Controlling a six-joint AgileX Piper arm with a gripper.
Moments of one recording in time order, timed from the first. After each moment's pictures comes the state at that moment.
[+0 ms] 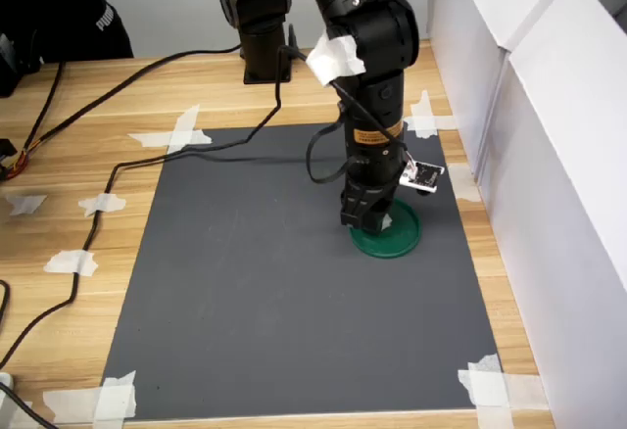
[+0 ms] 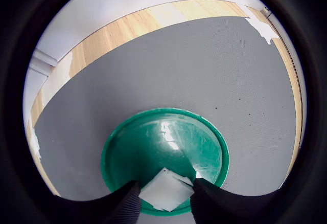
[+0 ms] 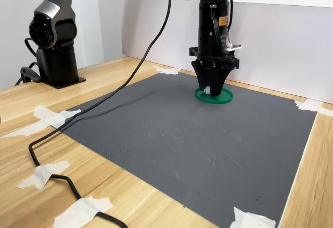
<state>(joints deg) 26.2 107.5 -72.5 0.0 44.2 -40.8</state>
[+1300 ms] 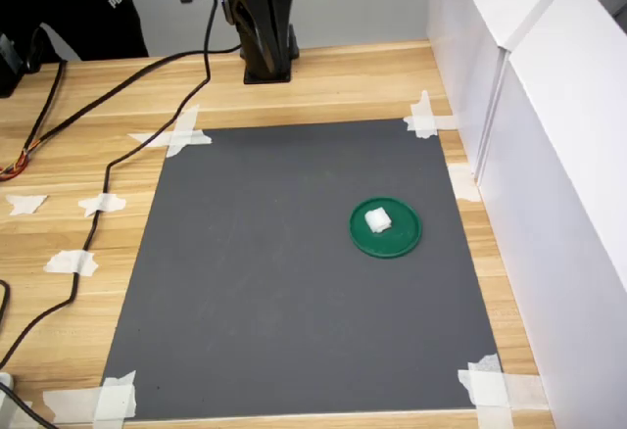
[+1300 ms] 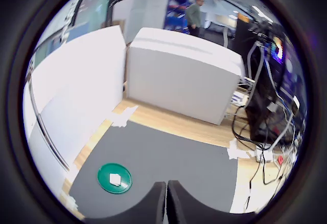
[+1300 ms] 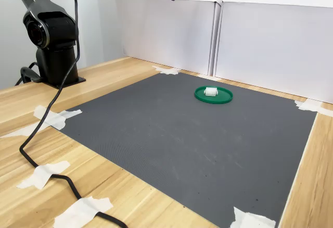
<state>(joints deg) 8.5 46.2 -39.6 8.4 23.2 -18.4</state>
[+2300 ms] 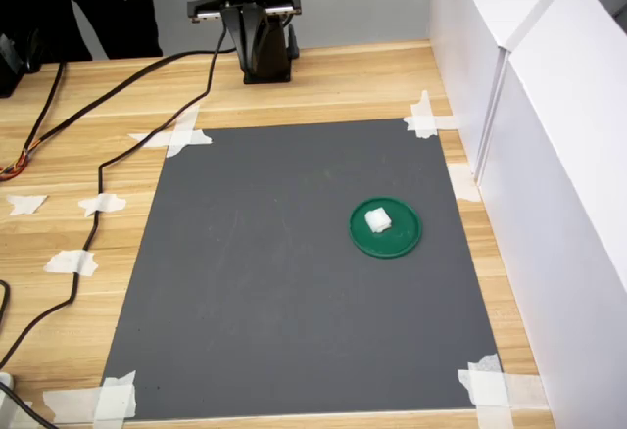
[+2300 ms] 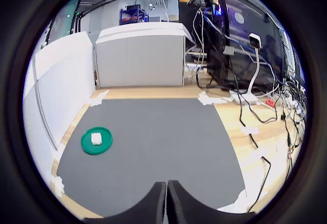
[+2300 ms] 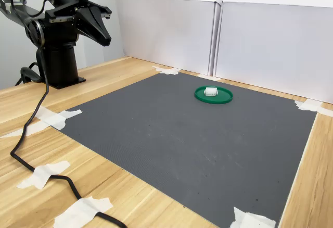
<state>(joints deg) -2.3 4.7 -10.9 7.3 30.0 -9.4</state>
